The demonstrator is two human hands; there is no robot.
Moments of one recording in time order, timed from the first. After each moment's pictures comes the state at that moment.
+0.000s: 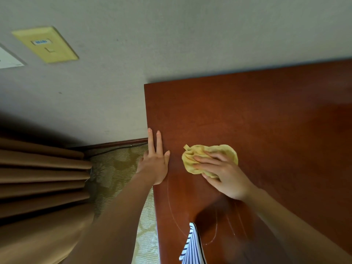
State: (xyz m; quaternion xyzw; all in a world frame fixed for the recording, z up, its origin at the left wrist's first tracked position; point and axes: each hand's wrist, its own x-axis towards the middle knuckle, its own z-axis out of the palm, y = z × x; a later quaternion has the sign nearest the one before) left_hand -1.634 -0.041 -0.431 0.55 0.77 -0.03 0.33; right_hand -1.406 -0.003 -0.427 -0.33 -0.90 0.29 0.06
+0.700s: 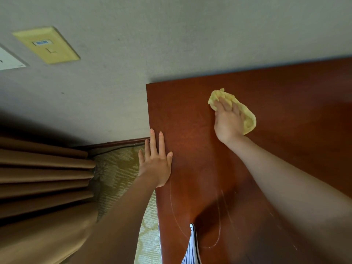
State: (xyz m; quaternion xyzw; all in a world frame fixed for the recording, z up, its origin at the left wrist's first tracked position) left_hand -1.634 -0.041 -0.447 0.56 0.78 -0.06 0.29; right_hand -1.461 0.113 -0.433 -0.63 -0.77 0.13 0.02
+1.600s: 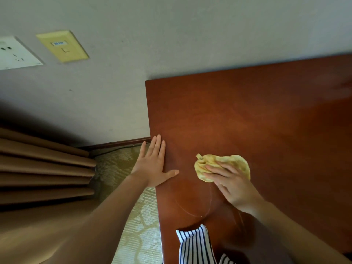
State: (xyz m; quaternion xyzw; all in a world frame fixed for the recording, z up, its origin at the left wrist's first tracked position) left_hand -1.634 -0.090 -0.417 0.69 0.67 -0.18 0.22; right_hand -1.353 -0.075 -0.427 -0.37 -0.89 0.24 0.05
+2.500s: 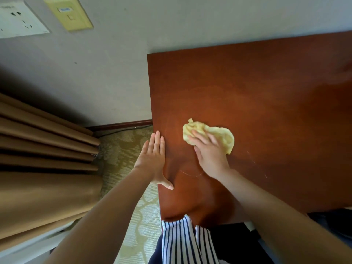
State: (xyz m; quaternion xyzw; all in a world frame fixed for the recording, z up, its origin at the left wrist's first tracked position) left_hand -1.593 -0.179 -0.406 0.68 0.64 -0.30 0.18; right_hand -1.406 -0.119 -0.433 -0.47 -0.85 0.22 0.05
